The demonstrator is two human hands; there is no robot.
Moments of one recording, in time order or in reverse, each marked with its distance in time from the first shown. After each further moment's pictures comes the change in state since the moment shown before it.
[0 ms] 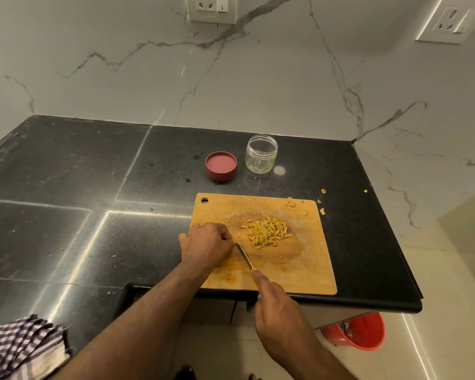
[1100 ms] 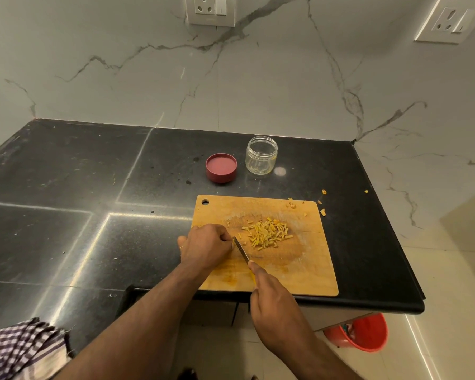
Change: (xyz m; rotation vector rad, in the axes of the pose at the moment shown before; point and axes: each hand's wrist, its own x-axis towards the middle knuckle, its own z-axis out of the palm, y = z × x) left_hand 0.000 0.001 -0.005 -0.024 -0.002 -0.033; right_hand 0.016 -0.006 0.001 0.072 0.016 0.000
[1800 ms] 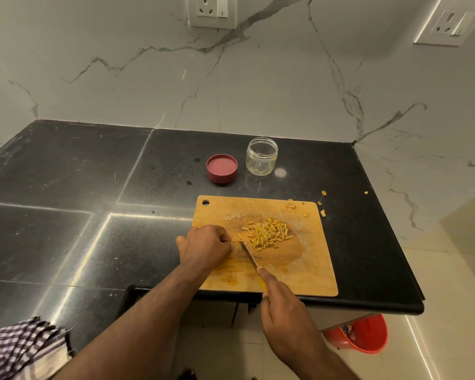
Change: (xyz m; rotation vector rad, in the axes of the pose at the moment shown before) left_hand -0.008 0.004 -0.007 0.027 0.005 -0.007; right_hand -0.016 0.008 -0.009 0.001 0.028 0.032
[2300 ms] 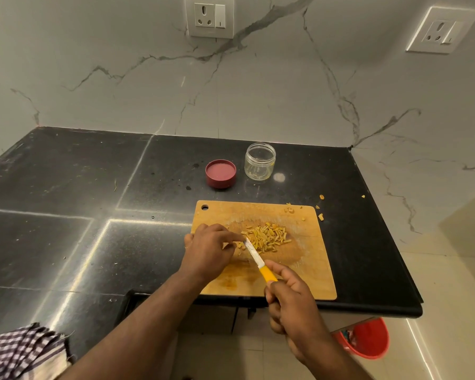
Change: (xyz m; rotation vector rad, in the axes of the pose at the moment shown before) left_hand -0.010 -0.002 -0.001 -0.043 0.055 0.271; right_hand 0.013 -0.006 -0.017 1.037 0.005 0.348
